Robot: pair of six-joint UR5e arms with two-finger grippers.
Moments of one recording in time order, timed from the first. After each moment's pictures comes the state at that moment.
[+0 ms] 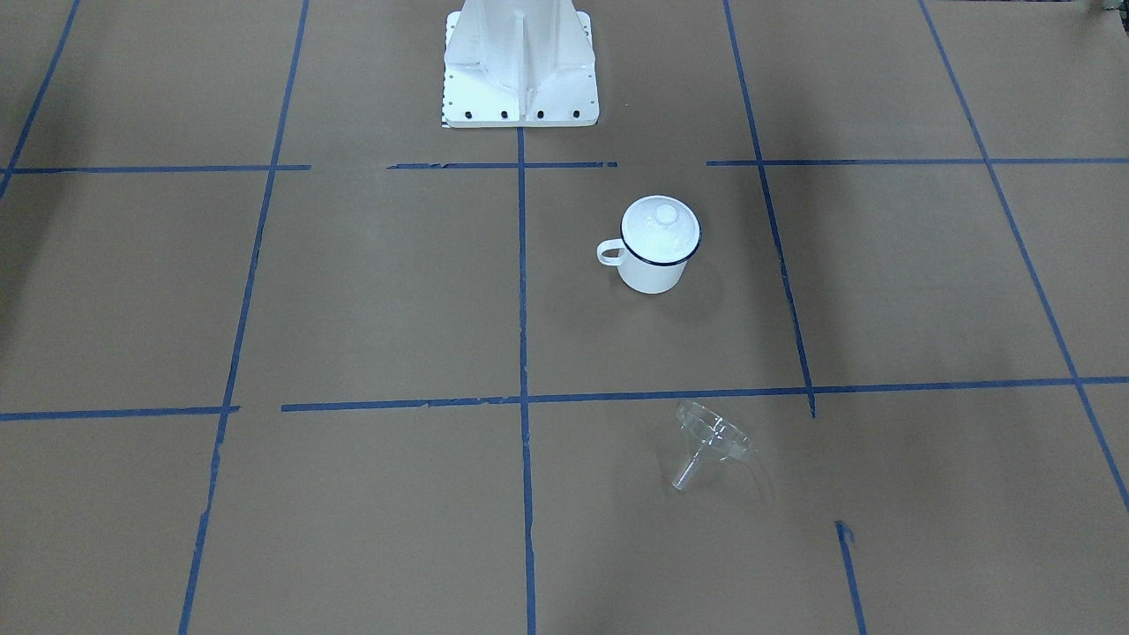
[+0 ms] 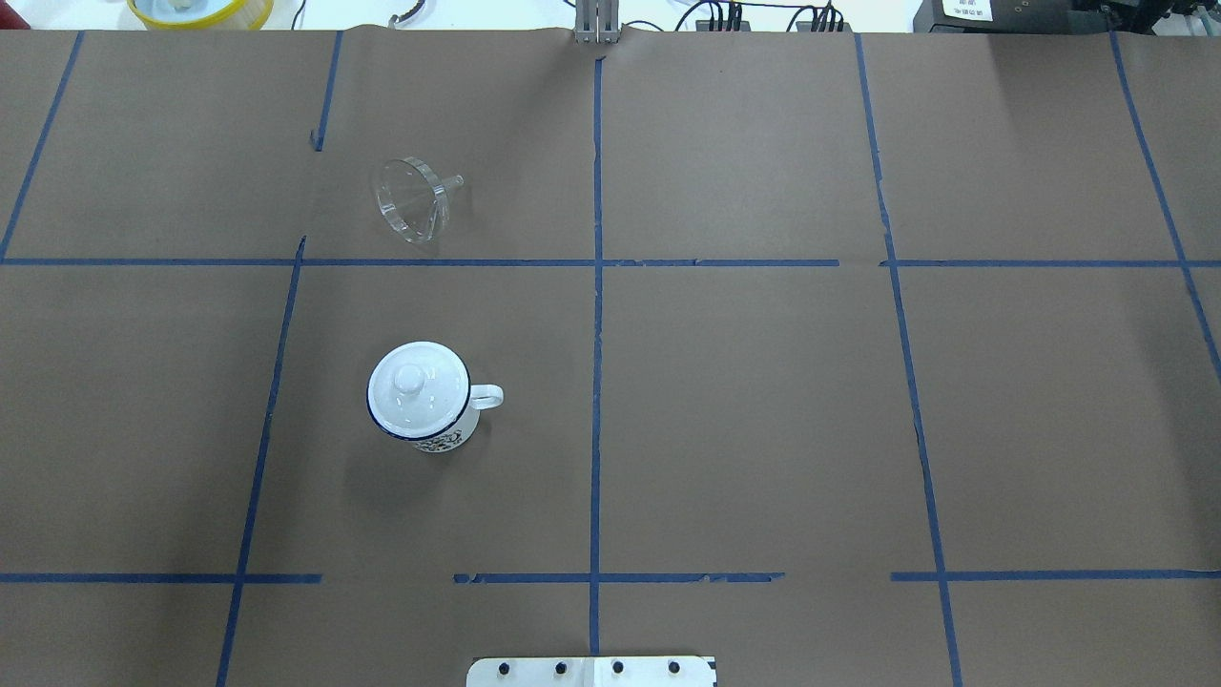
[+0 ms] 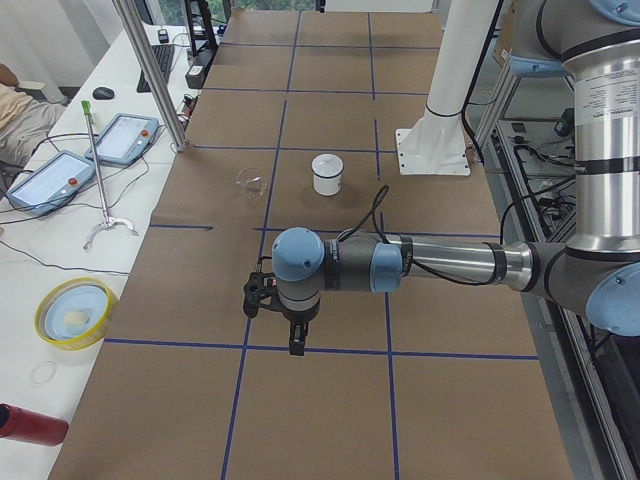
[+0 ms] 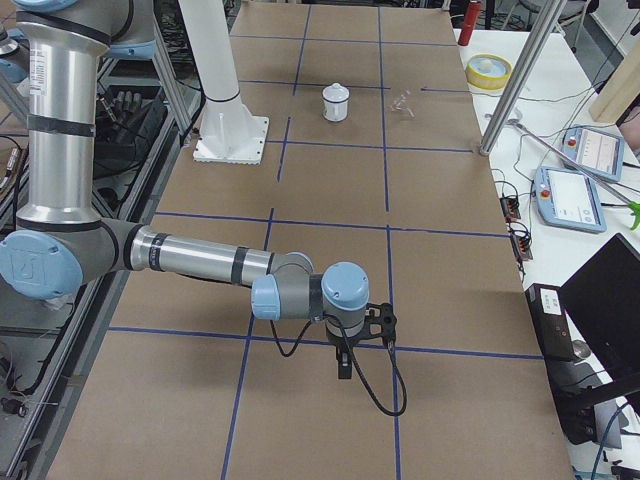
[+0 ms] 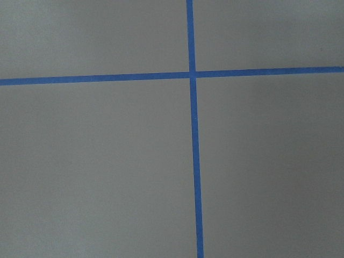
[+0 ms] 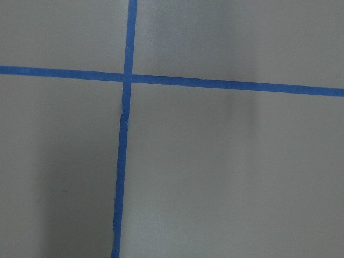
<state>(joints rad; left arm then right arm) -1.63 -1.43 -1.78 -1.51 -2.39 0.08 1.57 -1.69 1.56 -1.37 2.29 0.01</state>
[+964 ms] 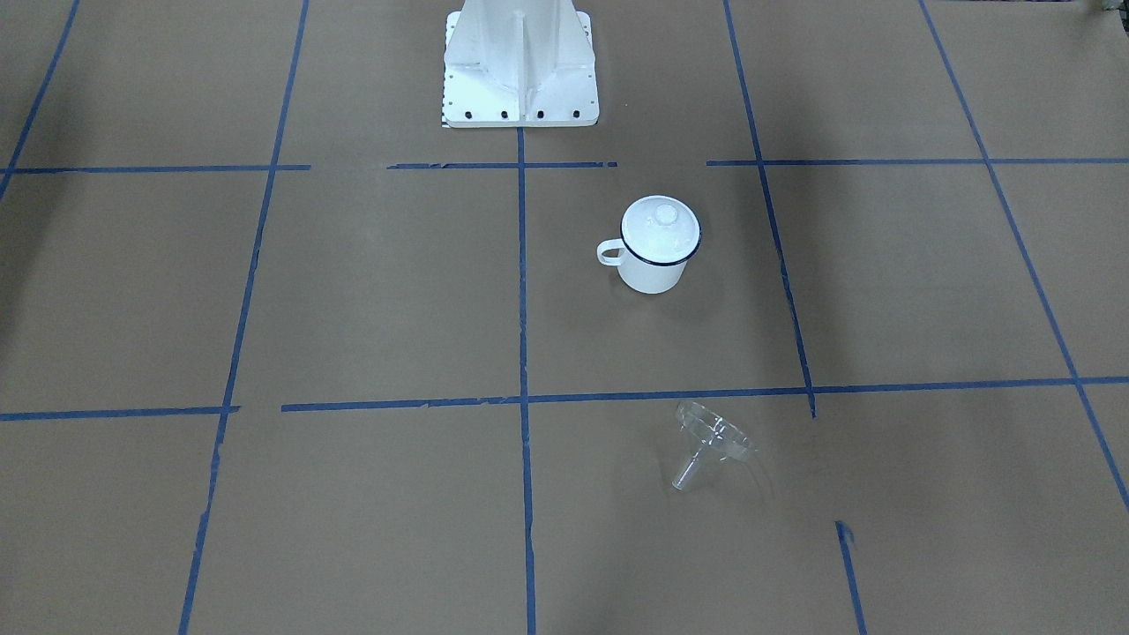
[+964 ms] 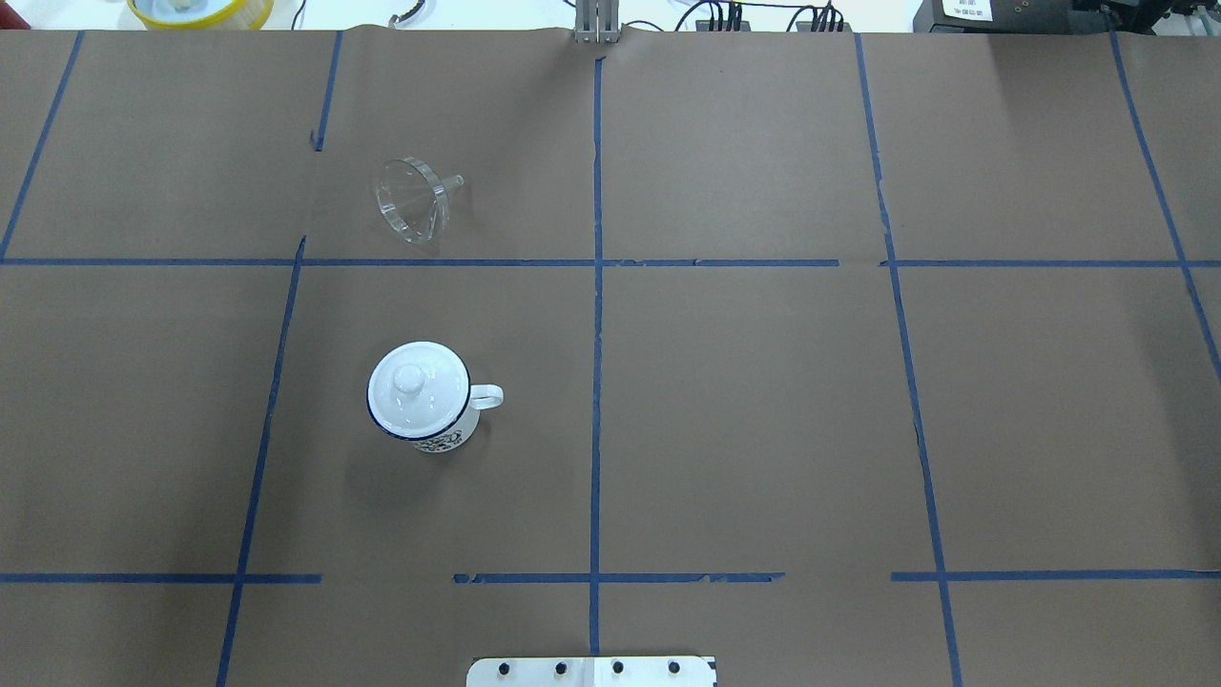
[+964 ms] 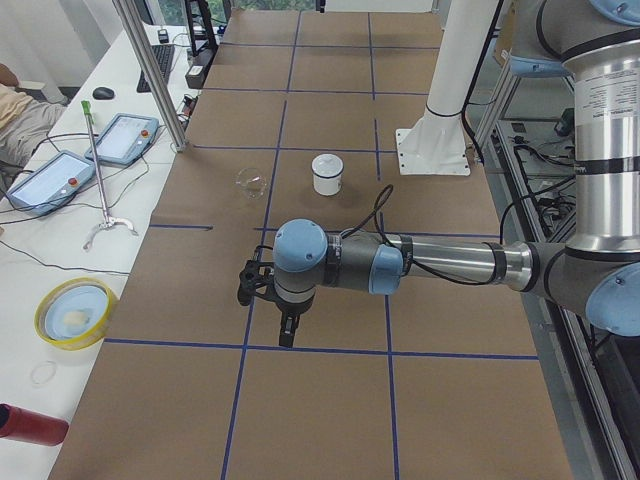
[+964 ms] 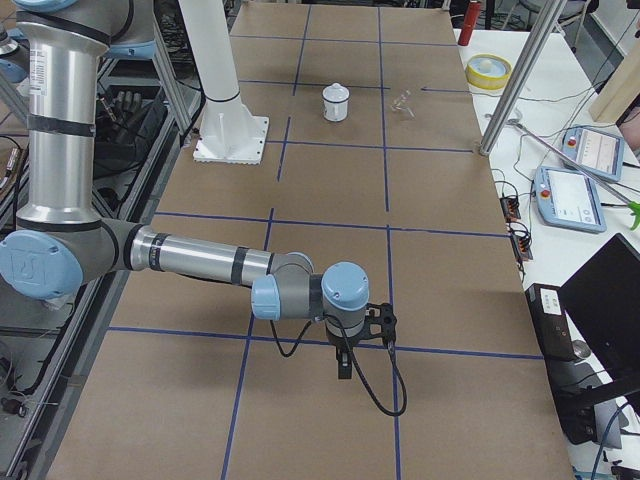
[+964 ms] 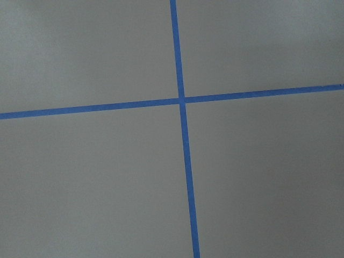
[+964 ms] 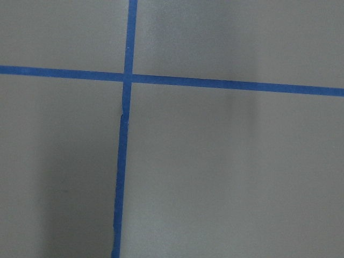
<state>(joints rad) -1.63 -1.43 -1.79 -1.64 -2.40 0.02 1.57 -1.69 1.56 -1.37 2.29 0.01</state>
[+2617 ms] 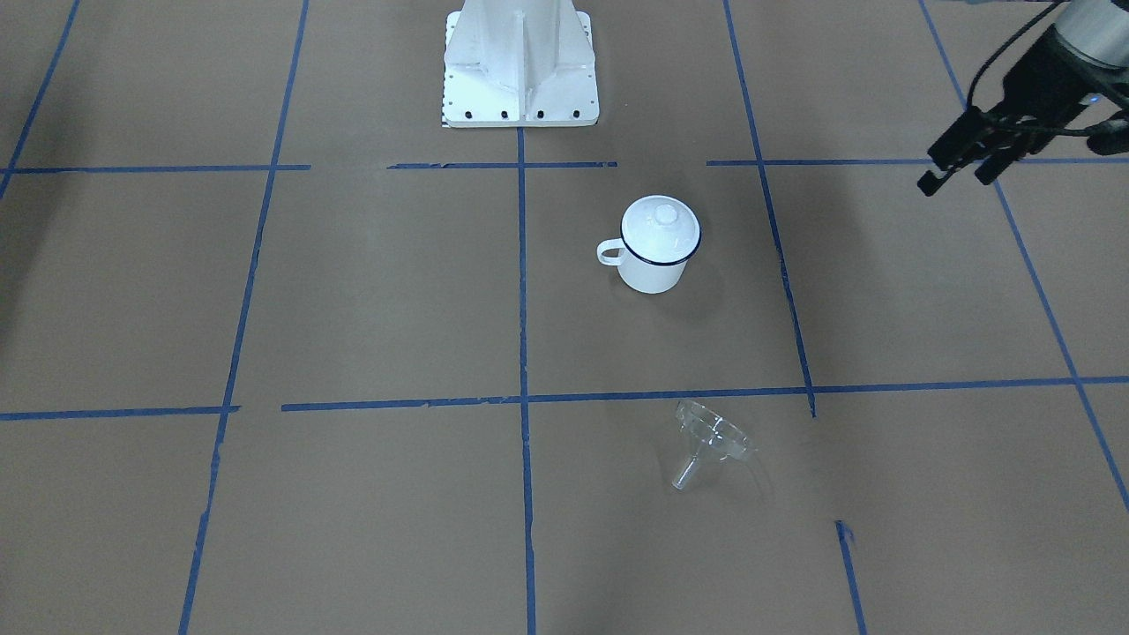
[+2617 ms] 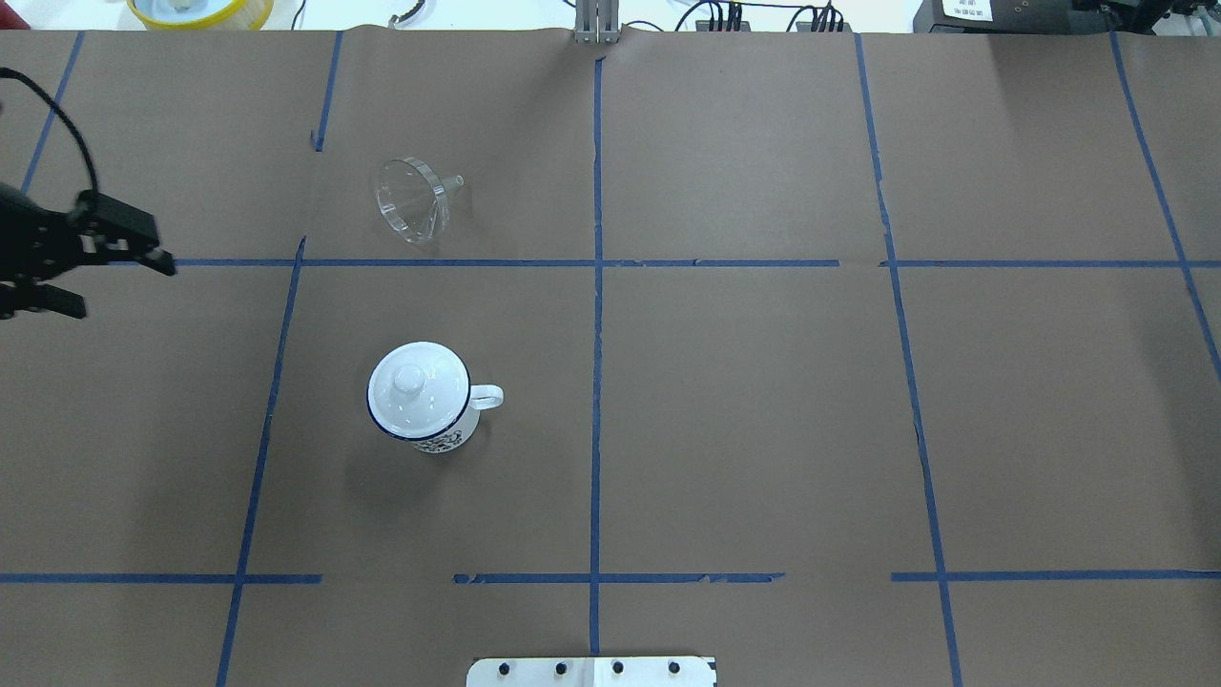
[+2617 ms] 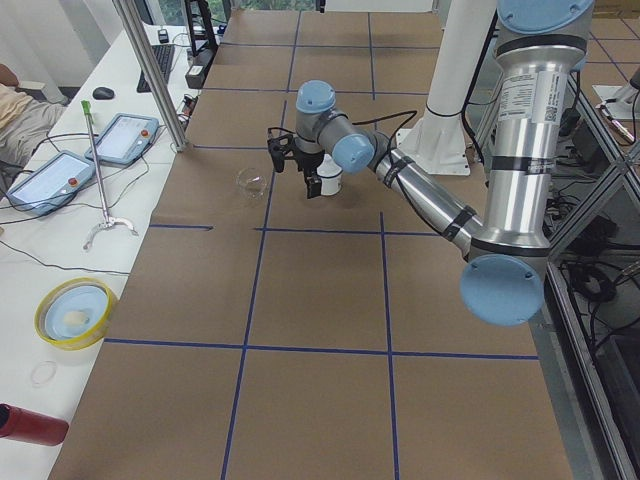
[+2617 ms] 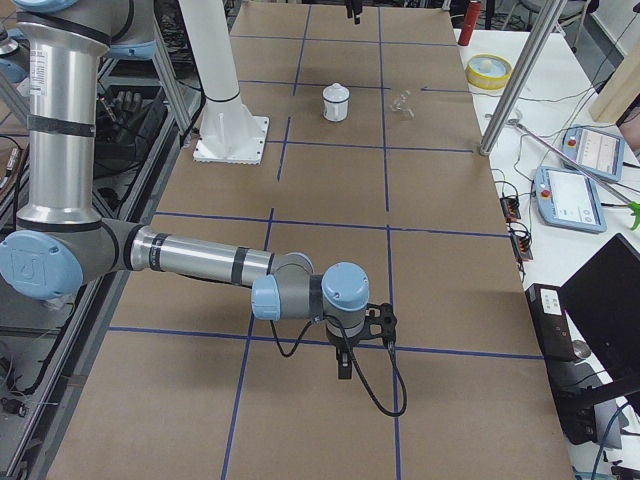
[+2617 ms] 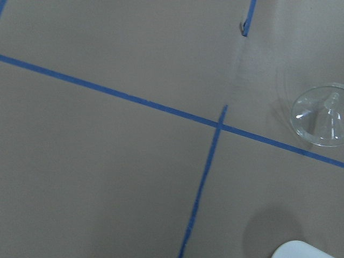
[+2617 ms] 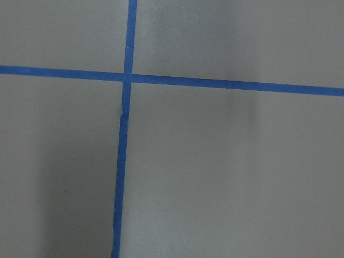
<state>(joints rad) -0.96 -1.69 -2.18 -1.61 -2.21 -1.34 1.57 -1.69 1.56 -1.37 2.29 0.01</state>
